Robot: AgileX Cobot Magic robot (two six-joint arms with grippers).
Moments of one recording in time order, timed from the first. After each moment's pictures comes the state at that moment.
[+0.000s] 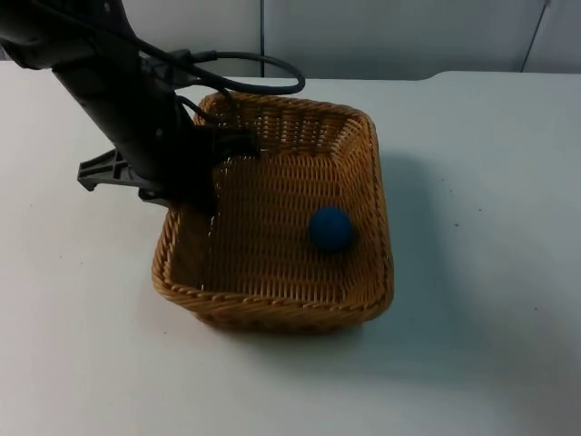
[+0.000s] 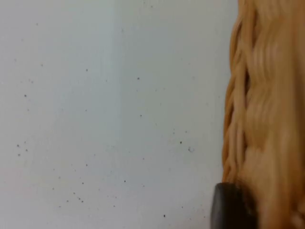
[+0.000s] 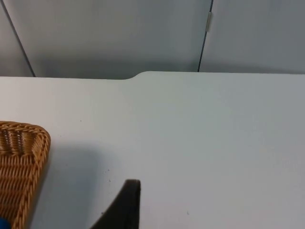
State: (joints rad) right arm 0.16 0.95 -0.96 -0.26 0.66 0.23; left arm -0.35 2.15 -1.35 -0.39 0.53 -0.06
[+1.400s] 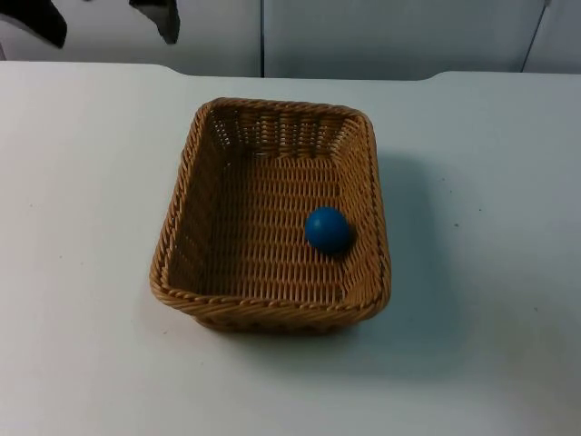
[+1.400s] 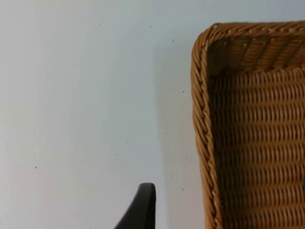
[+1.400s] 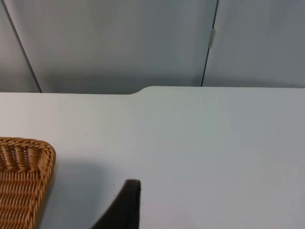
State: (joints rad) right arm 0.16 0.95 -0.96 -0.26 0.61 0.24; left arm -0.36 1.69 -1.35 0.02 0.75 -0.28
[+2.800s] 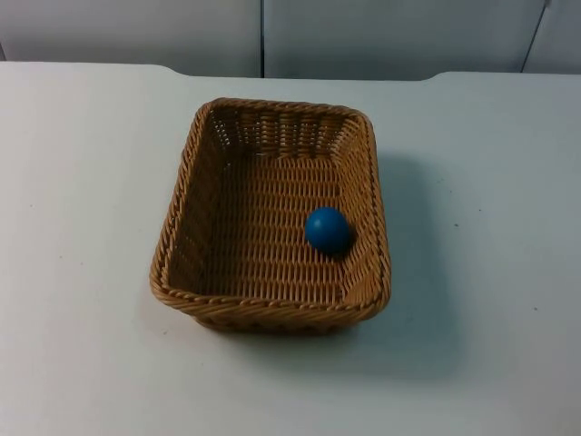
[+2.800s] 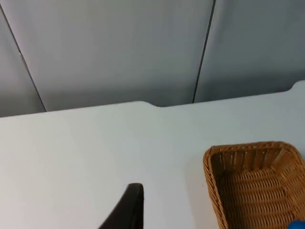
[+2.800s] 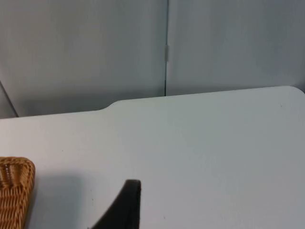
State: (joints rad) right arm 0.16 0.70 -0.96 -0.35 0.82 0.35; left arm -0.36 1.08 -1.35 0.21 0.90 -0.26
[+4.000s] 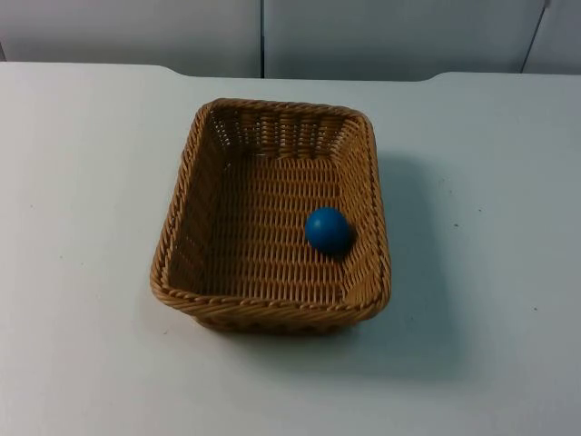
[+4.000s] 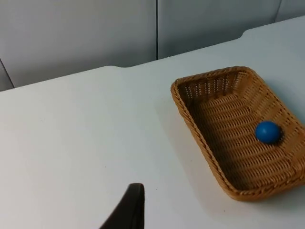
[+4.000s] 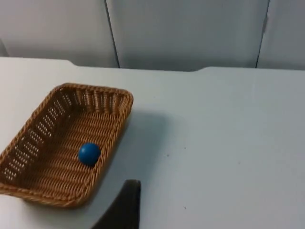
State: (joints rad) right arm 0.16 0.20 -0.73 0.05 1.02 -0.02; left arm -0.36 0.37 -0.75 0.02 0.92 0.00
